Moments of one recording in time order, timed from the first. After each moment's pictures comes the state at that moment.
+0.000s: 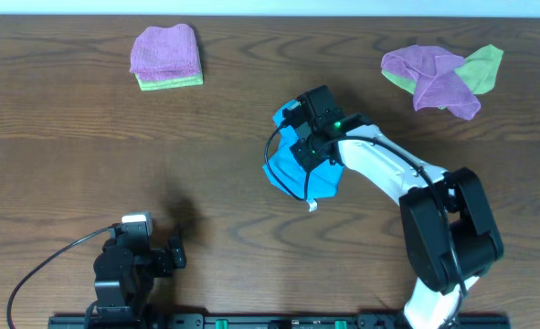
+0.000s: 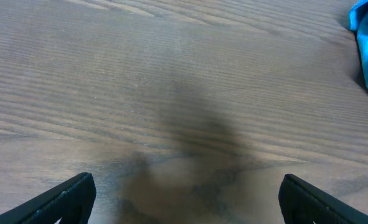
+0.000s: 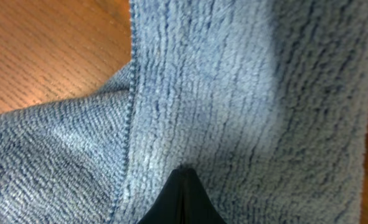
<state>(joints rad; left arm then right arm) 0.00 0.01 0.17 -0.77 0.07 -0.13 0.46 1.93 1.25 -0.53 -0.04 -0.17</state>
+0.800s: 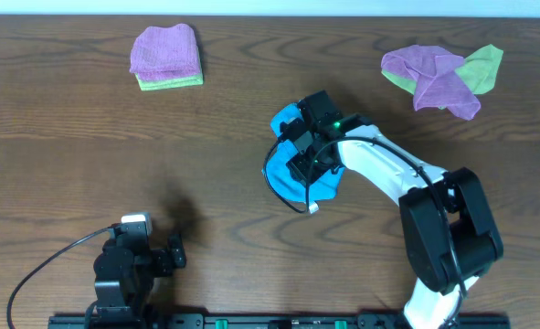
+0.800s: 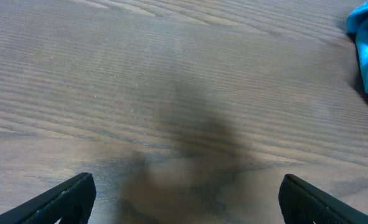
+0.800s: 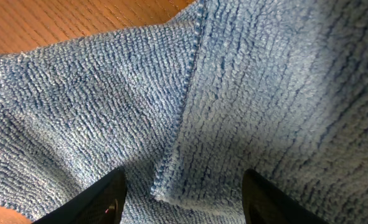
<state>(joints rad) 0.00 0.01 0.17 -0.77 0.07 -0.14 0.46 1.93 1.25 -0.67 -0.17 -0.25</state>
